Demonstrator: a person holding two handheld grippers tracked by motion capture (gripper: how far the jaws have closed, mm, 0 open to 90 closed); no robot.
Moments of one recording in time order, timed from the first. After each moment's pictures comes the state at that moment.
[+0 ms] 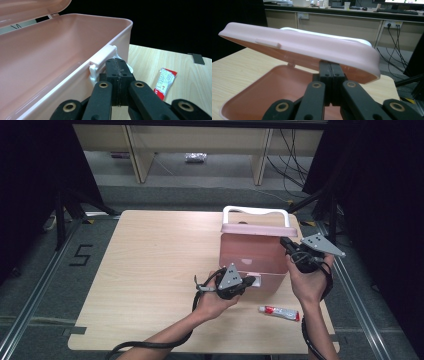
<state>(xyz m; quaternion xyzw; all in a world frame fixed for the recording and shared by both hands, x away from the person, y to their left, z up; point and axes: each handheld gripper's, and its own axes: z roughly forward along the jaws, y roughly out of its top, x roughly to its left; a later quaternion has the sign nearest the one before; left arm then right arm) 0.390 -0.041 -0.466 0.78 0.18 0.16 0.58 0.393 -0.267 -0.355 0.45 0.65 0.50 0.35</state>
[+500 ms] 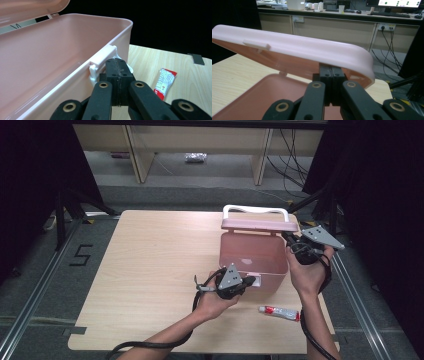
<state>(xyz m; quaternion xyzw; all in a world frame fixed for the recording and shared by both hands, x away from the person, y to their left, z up) 0.391 -0.041 -0.466 0.78 0.18 0.15 0.58 0.411 -0.269 -0.348 0.45 0.64 0.50 0.37</state>
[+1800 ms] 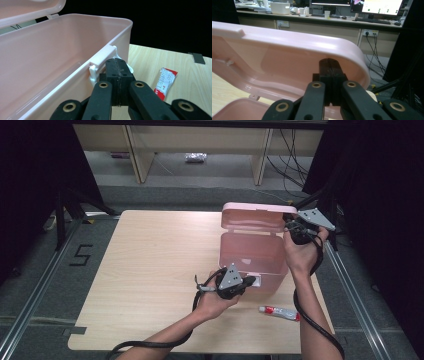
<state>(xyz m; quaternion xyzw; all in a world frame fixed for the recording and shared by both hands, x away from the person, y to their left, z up) 0.391 -0.042 -0.466 0.78 0.17 0.16 0.58 0.463 -0.266 -0.341 0.48 0.61 0.48 0.41</state>
